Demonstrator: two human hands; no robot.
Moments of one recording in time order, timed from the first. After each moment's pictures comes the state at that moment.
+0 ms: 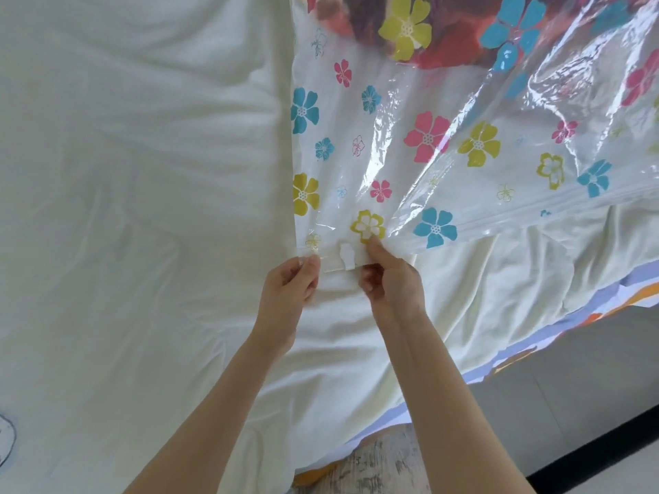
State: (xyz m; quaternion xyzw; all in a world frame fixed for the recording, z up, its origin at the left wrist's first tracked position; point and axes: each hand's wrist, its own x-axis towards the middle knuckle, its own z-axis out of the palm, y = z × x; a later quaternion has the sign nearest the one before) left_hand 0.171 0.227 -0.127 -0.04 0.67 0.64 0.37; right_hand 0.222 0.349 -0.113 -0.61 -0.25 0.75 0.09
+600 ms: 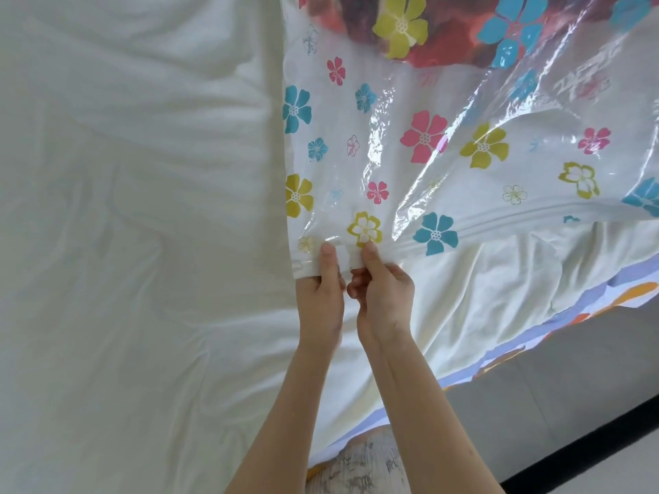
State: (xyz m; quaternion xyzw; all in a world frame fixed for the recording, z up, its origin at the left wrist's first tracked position) left_hand 0.210 0.285 -0.130 -0.16 0.64 0.70 0.27; right_hand 0.232 0.339 -0.107 -0.62 -0.32 0.71 0.12
